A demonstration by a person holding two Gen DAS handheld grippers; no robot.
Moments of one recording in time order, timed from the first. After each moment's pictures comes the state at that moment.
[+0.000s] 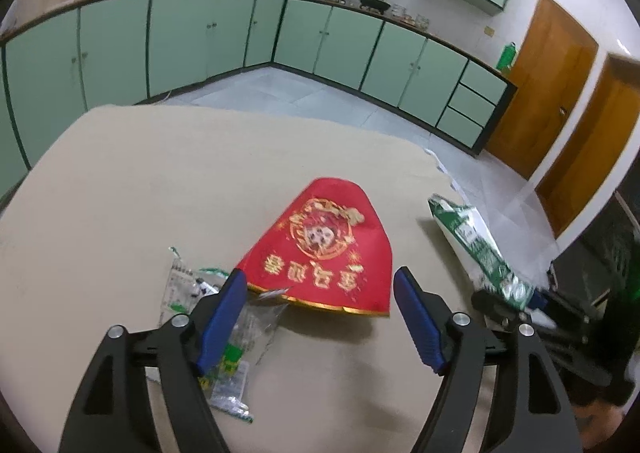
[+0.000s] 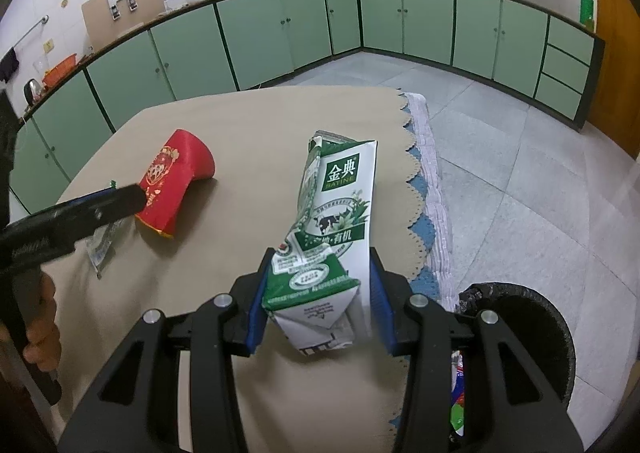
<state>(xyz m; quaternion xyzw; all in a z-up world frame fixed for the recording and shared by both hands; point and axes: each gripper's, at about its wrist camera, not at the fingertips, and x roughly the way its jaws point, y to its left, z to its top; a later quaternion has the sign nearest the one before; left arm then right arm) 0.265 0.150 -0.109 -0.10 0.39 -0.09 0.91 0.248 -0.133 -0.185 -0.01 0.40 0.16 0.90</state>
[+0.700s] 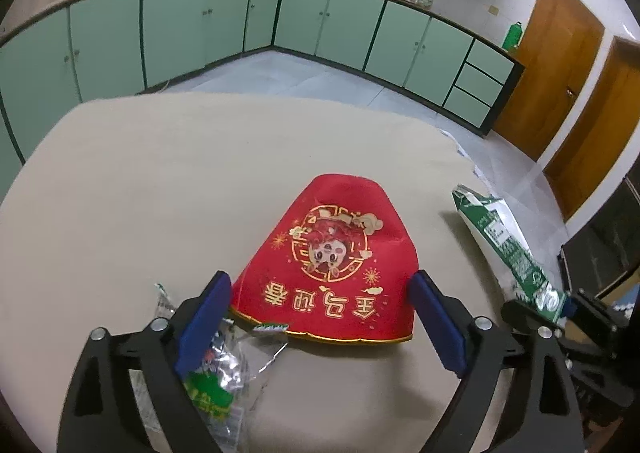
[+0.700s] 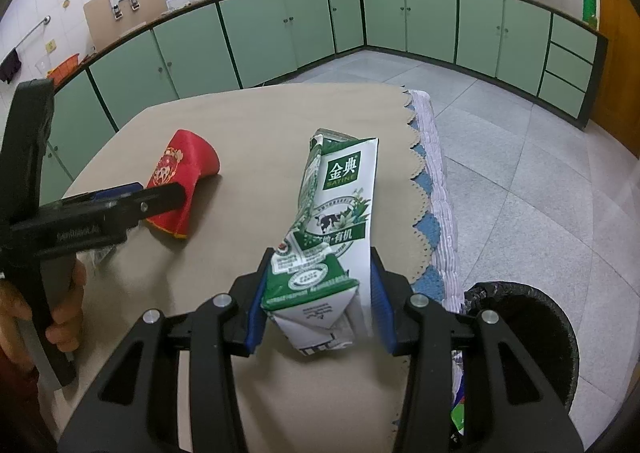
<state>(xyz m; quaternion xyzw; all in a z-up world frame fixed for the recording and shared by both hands) 0.297 0.138 -0.124 -0.07 0.42 -0.09 0.90 0.249 -0.131 -0.187 -0.01 0.40 0.16 0.90</state>
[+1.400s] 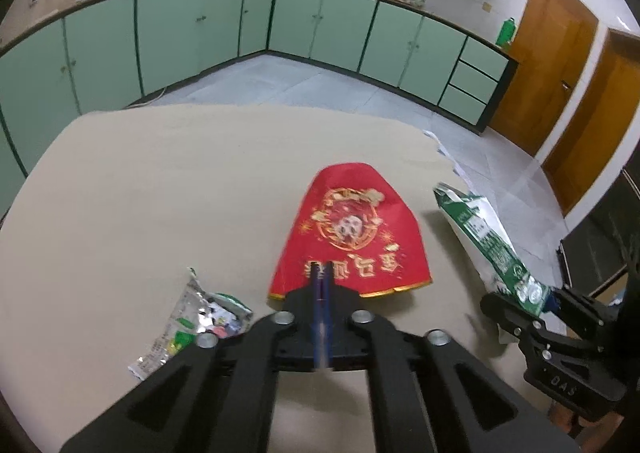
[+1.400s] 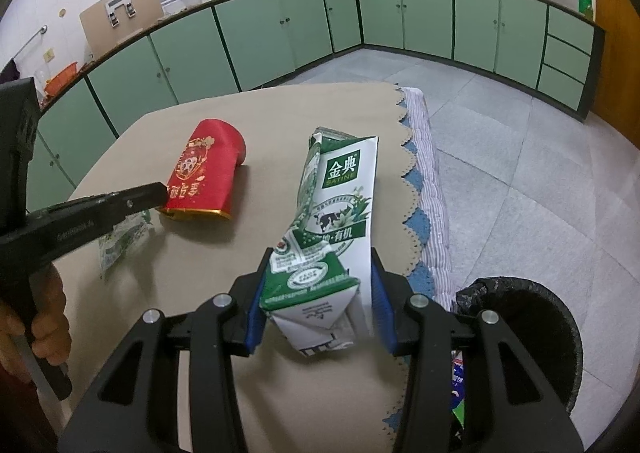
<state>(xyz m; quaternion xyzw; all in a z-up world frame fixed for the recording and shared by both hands) 0.289 0.124 -0.110 -0.06 0.42 -0.09 0.90 0.251 -0.145 -0.187 0.01 0.40 0.16 0.90</state>
